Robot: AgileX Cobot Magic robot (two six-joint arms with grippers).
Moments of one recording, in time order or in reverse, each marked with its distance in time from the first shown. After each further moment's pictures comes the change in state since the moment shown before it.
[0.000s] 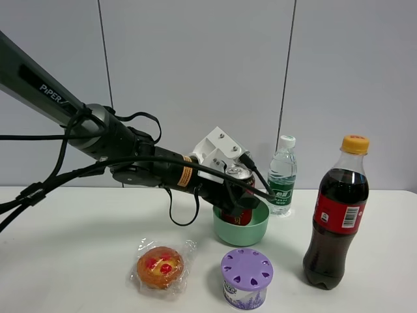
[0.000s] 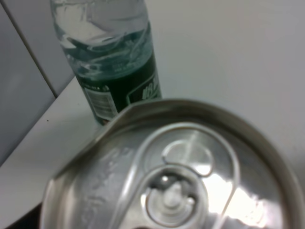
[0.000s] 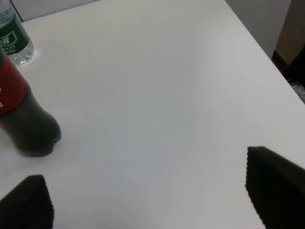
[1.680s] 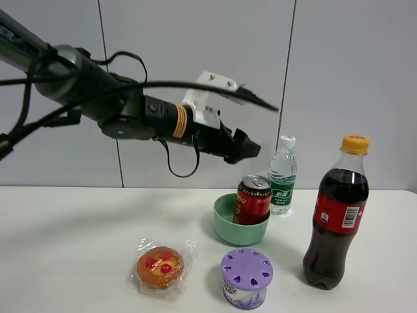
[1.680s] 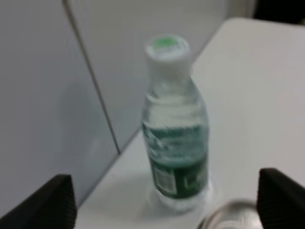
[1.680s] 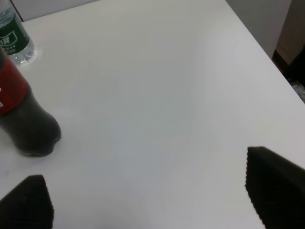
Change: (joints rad) left arm -0.001 -0.210 -0.003 -0.035 0.149 -0.187; right arm 0.000 0.000 0.000 0.000 0.000 0.000
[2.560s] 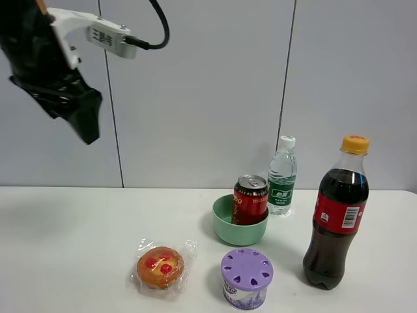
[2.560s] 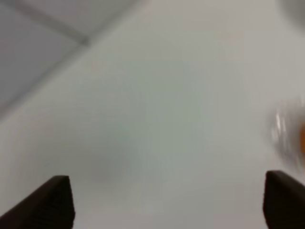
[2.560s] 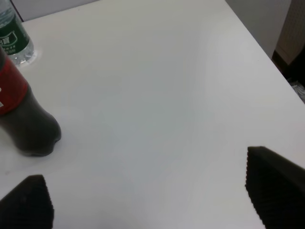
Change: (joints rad) left arm 0.104 -0.527 0.051 -0.924 1.513 1.035; right arm 0.000 0.000 0.000 0.000 0.000 0.000
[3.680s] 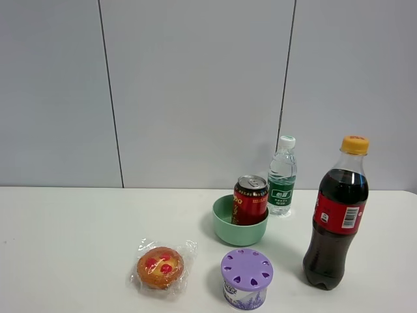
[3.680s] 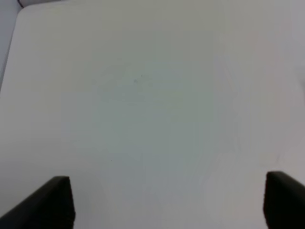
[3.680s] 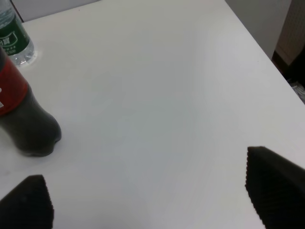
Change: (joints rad) left arm 0.479 -1.257 0.705 -0.213 0.031 -0.030; right arm 0.000 0.000 0.000 0.000 -0.001 0.000
